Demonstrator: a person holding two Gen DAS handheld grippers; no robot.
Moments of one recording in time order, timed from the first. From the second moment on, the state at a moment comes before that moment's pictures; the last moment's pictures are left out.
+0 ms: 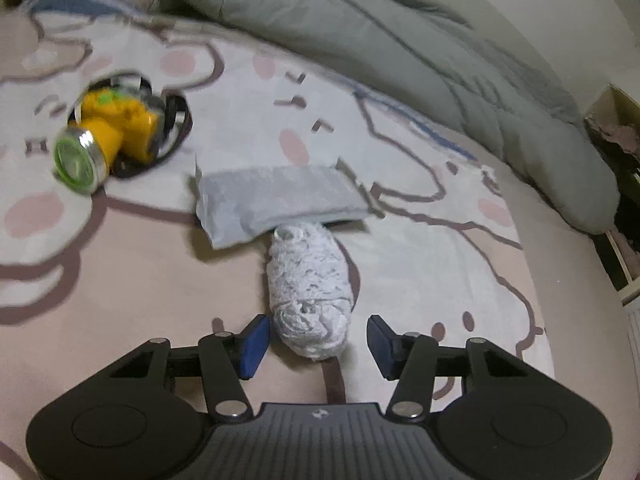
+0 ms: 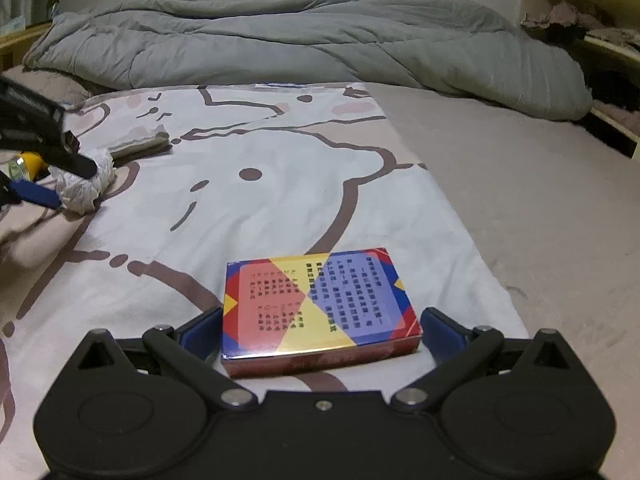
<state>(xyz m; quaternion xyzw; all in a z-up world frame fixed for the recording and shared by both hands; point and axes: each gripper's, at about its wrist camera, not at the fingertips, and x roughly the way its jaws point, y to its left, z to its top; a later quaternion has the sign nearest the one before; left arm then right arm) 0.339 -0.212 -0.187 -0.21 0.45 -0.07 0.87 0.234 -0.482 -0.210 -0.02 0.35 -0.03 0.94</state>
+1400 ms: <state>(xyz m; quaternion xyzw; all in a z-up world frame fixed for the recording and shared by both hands) 0.176 -0.114 -0.167 -0.05 0.53 -0.17 0.83 0.132 -0.379 -0.178 -0.01 0.45 0.04 0.89</state>
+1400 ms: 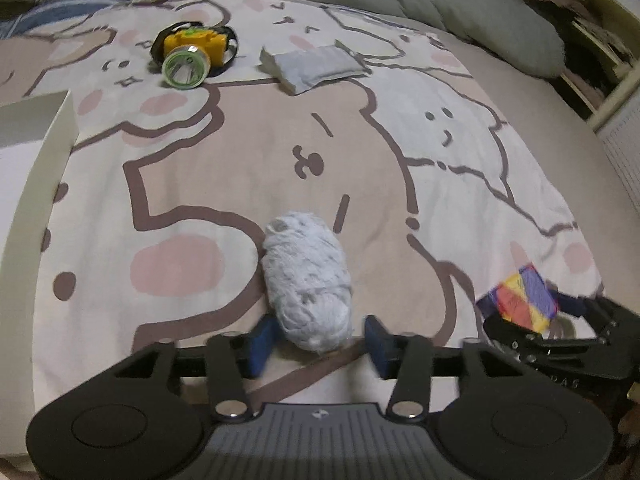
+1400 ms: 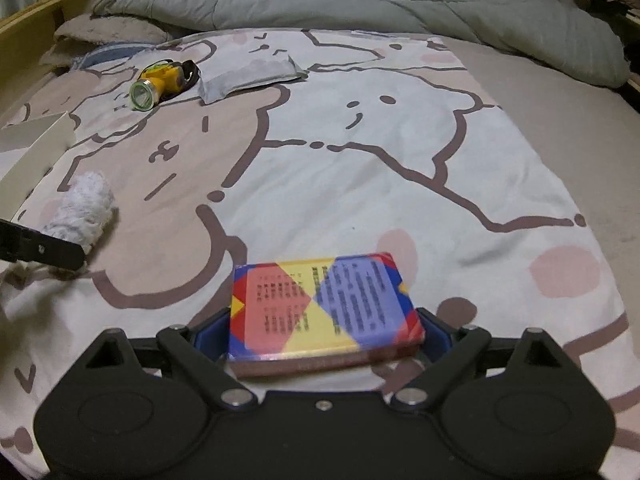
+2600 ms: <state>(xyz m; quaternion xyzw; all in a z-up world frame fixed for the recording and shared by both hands) 0.171 0.018 -0.078 -0.13 0.42 -0.03 0.90 0.176 -0.284 -0.089 0.02 0.37 0.10 0.92</state>
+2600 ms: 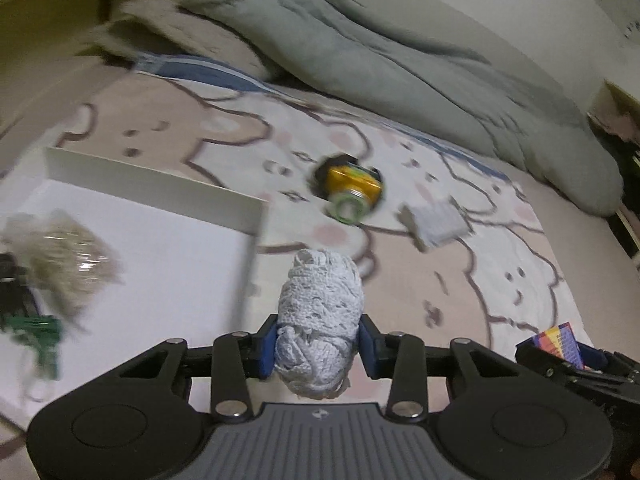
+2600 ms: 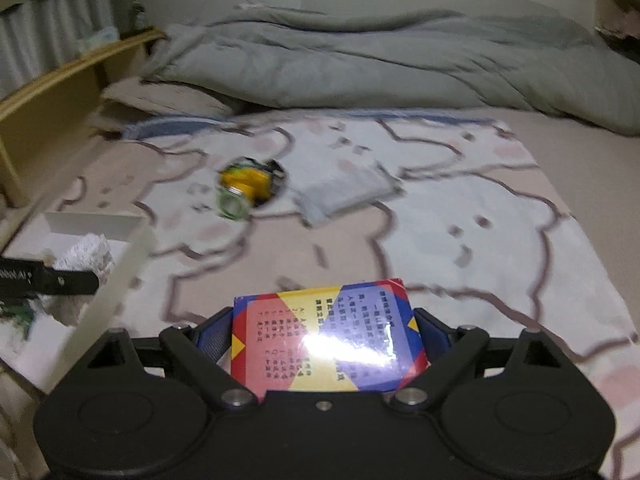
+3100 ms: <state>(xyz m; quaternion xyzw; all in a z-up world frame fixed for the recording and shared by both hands) 0.143 0.118 -0.081 -0.11 0.42 0.05 0.90 0.191 -0.164 -0.069 0.00 0.36 0.22 0.91</state>
